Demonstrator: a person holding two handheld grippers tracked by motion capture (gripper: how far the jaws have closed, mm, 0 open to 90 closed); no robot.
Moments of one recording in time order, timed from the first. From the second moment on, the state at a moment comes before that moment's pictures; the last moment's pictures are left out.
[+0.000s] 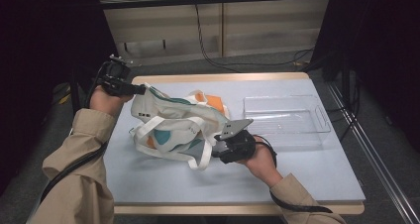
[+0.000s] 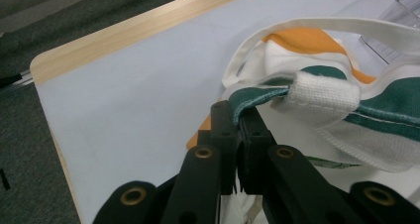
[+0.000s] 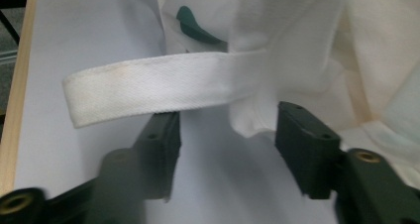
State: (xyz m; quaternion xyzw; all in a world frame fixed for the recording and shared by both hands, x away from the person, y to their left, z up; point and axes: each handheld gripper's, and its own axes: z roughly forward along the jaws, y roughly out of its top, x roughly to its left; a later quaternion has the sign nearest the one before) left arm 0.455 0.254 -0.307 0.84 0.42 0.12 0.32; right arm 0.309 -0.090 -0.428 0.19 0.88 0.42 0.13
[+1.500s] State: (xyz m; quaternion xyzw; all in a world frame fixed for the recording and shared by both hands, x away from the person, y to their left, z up) left arm 0.462 0.249 -0.320 0.83 0.44 0.11 0.32; right arm 0.326 -0.078 -0.428 0.23 0.87 0.42 0.14
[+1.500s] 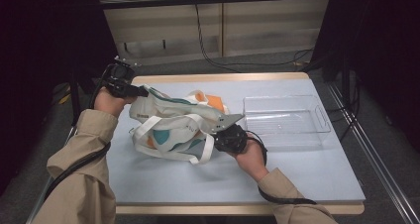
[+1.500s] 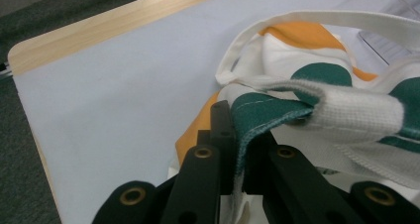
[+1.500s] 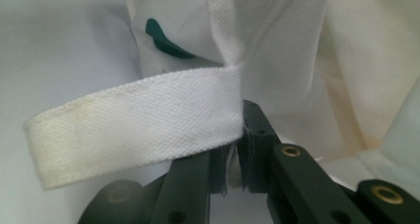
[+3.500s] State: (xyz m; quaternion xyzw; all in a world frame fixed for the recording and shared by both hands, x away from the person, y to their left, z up) left arm 0.500 0.240 -0.368 0.81 0.50 0.11 0.28; right arm 0.291 -0.114 -0.463 0.19 0.90 0.38 0.08
